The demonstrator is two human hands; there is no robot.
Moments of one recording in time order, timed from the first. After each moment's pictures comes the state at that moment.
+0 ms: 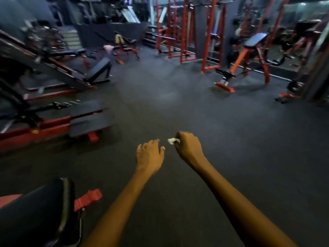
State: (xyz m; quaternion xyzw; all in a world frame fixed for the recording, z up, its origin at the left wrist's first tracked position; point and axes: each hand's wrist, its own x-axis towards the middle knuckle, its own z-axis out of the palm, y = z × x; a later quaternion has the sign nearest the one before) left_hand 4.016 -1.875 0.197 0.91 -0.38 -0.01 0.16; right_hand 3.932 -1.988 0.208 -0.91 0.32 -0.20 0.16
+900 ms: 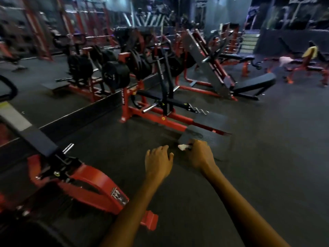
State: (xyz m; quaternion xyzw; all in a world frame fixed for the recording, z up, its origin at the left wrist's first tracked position) left_hand 4.582 -1.863 0.204 0.98 0.08 0.05 0.18; right_hand 4.631 -2.005 0.217 -0.95 -0.12 -0.07 0.28
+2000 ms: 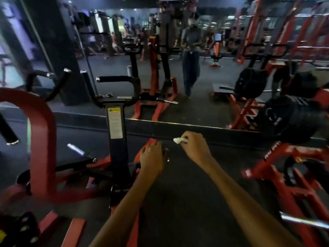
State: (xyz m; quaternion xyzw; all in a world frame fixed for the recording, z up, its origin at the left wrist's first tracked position) left_hand 5.037 -1.338 0.204 0.77 0.60 0.17 0.09; right_hand 5.196 -1.345 0.231 -0.68 -0.66 0.08 0.31
